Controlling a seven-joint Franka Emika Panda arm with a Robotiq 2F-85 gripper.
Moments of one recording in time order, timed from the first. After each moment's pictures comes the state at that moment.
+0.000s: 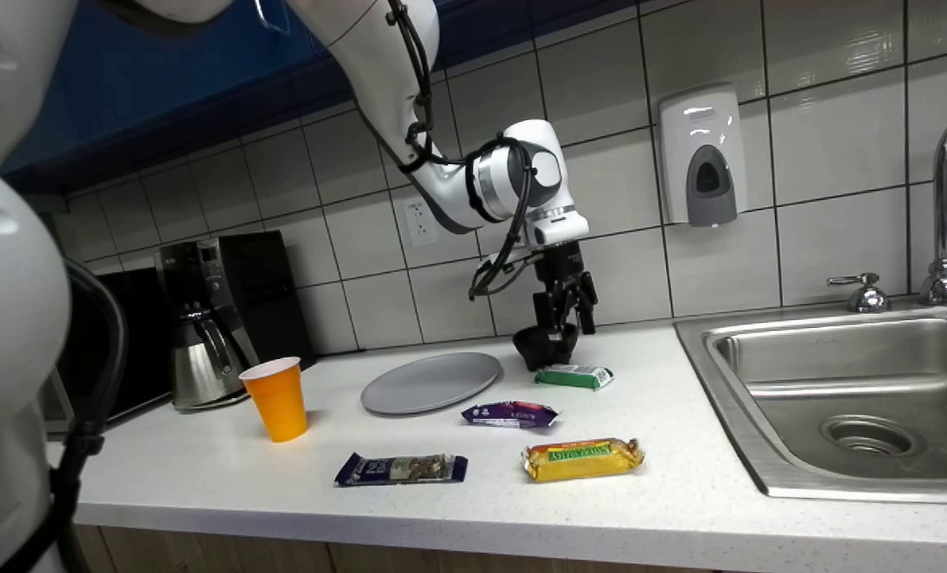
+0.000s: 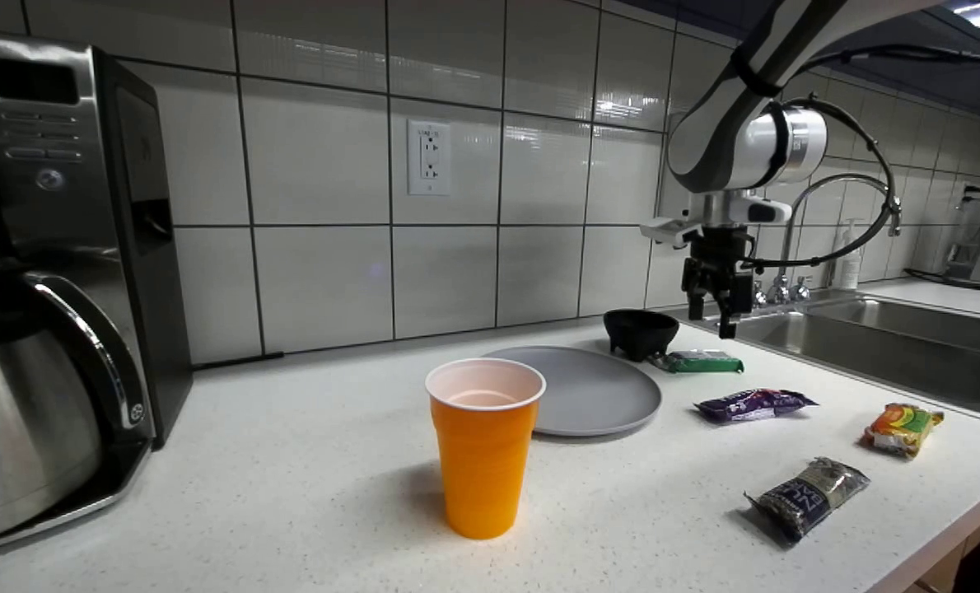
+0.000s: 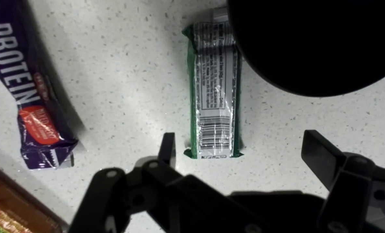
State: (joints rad) arm -0.01 0.50 -0.27 -1.85 0.06 2.35 1.61
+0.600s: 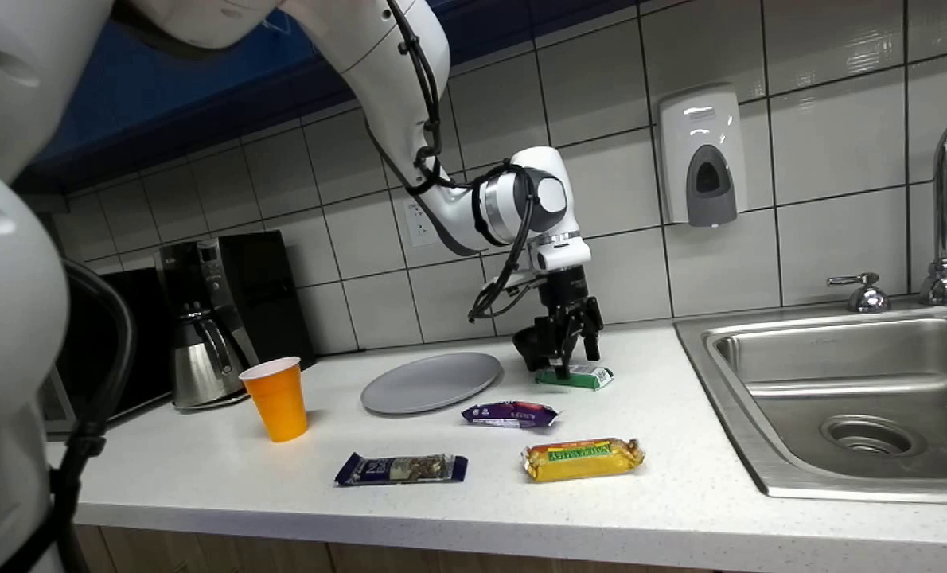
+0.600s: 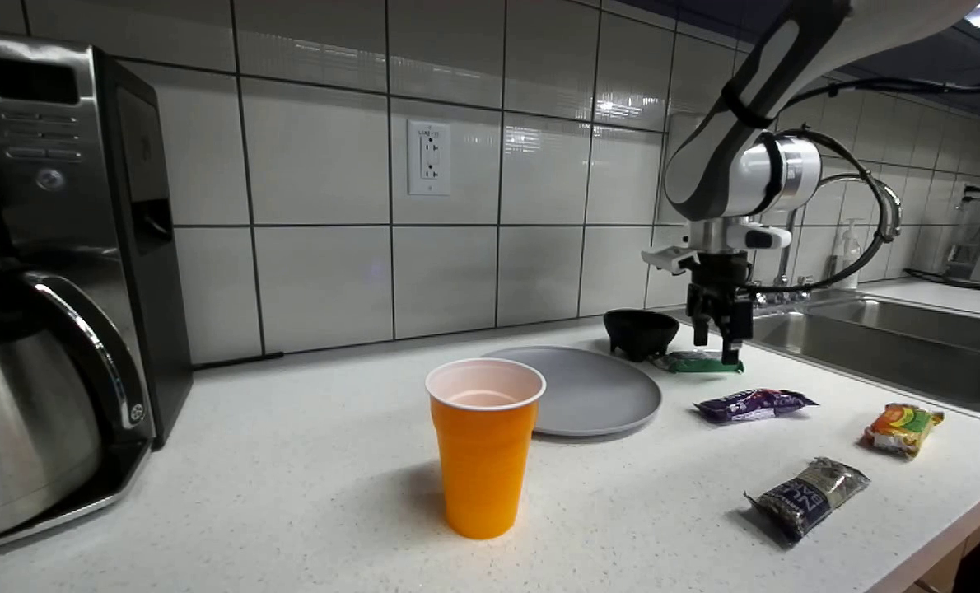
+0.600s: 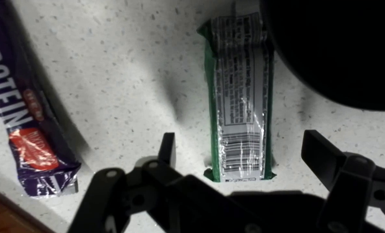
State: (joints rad) arm -0.01 0.56 -0.27 -1.85 0.08 2.35 1.65
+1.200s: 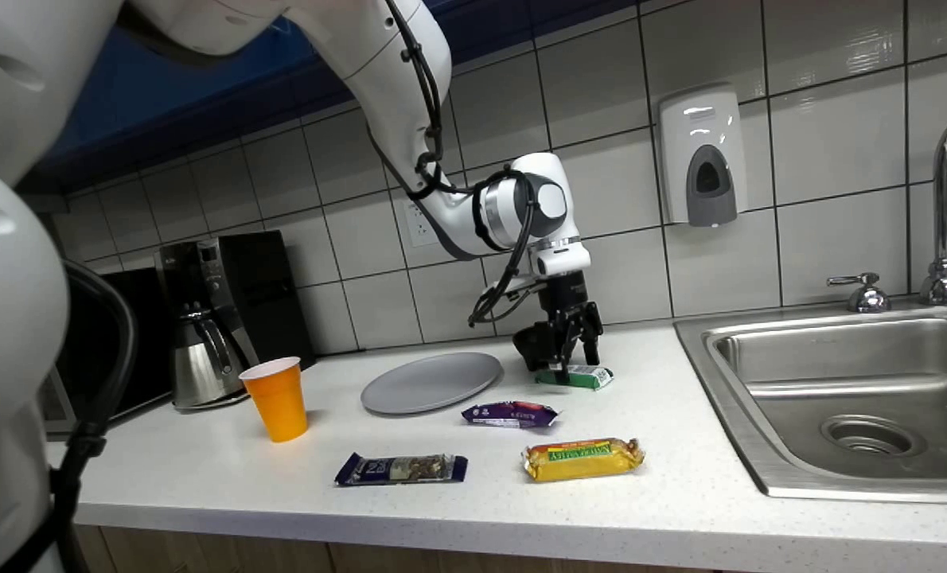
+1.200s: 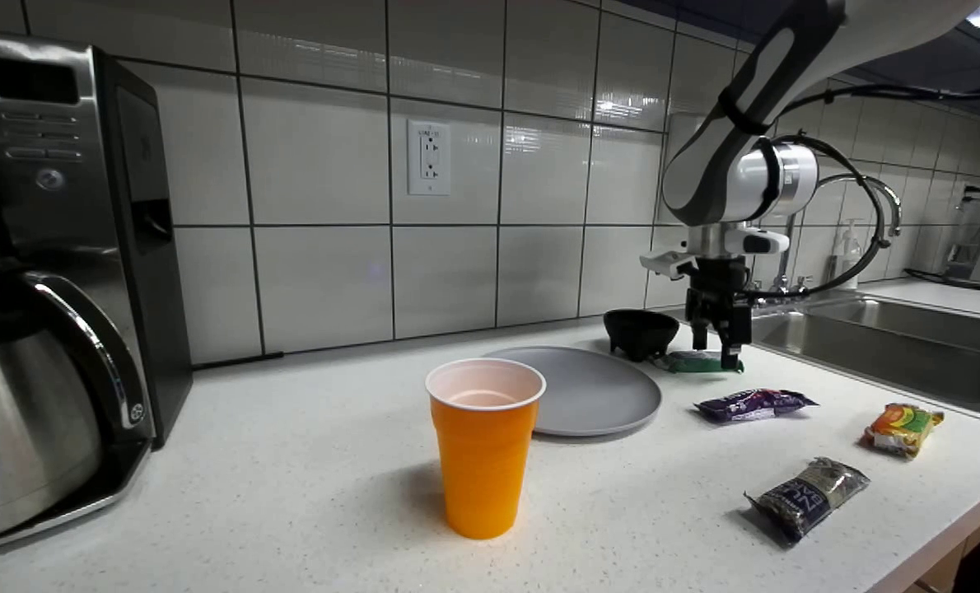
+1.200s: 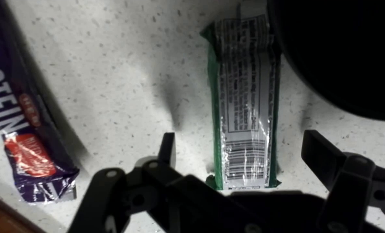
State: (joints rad) arm -0.01 0.58 -0.27 -1.84 0.08 2.35 1.66
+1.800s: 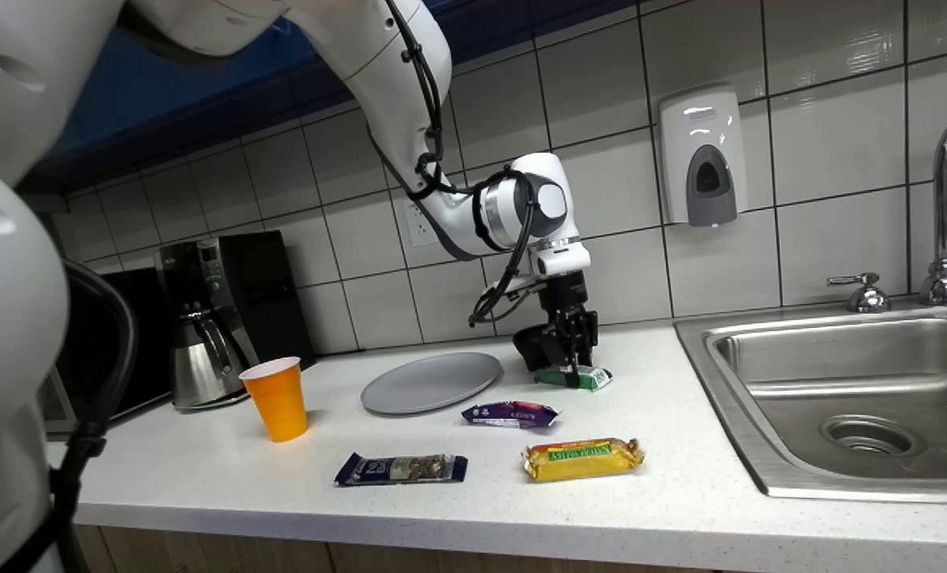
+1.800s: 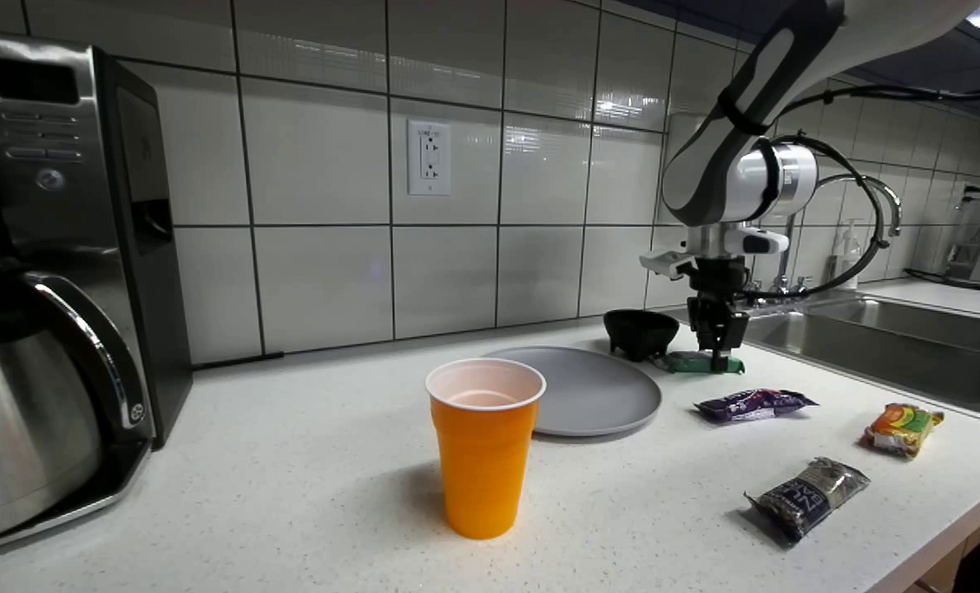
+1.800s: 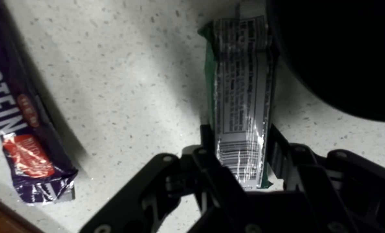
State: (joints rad) arm -0.01 0.58 -0.27 -1.84 0.08 2.36 1.66
